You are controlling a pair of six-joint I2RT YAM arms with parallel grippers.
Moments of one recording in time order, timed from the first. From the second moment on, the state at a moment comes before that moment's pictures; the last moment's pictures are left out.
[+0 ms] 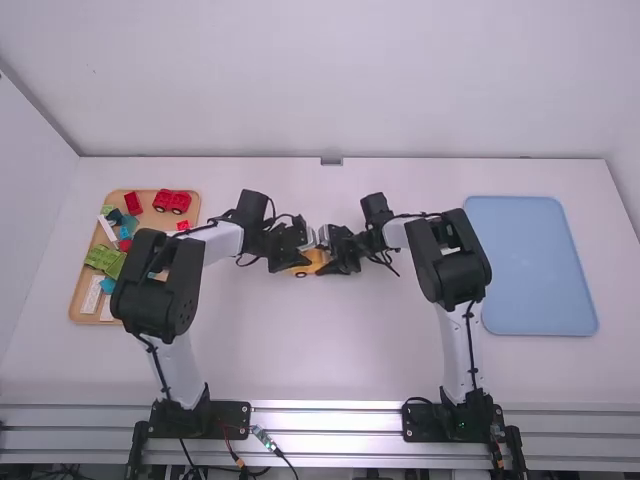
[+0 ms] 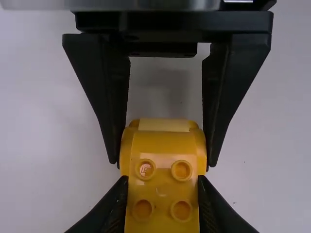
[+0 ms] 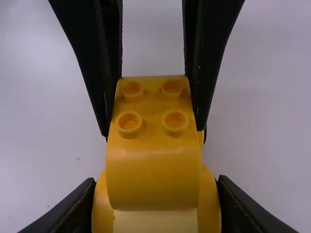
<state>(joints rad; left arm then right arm) -0.17 1.94 1.07 -0.28 0.73 1.05 0.34 2.31 1.31 -0.25 -1.05 -1.20</state>
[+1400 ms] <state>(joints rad) -0.20 1.92 1.10 -0.38 0.63 1.01 0.35 2.31 1.31 -0.25 -1.04 -1.20</state>
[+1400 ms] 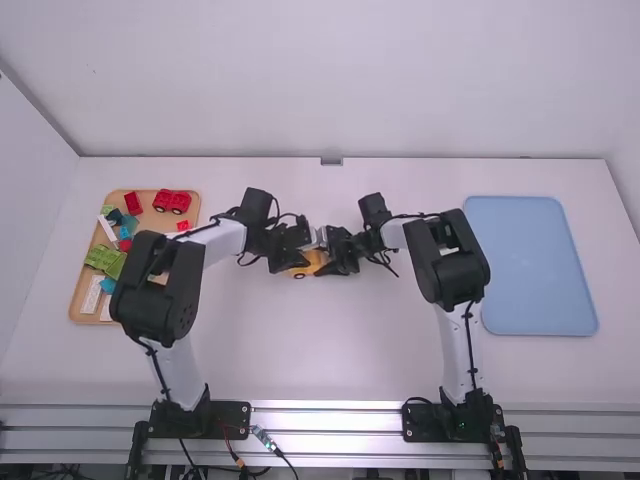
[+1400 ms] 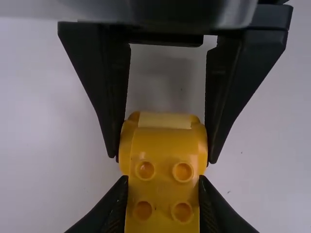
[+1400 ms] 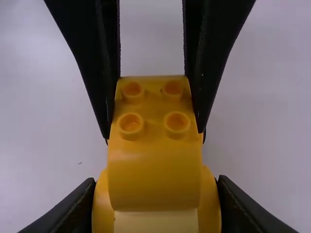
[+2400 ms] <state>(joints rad) -0.19 1.97 1.11 -0.46 0.48 0.96 0.33 2.31 1.31 -0.25 -1.04 -1.19</state>
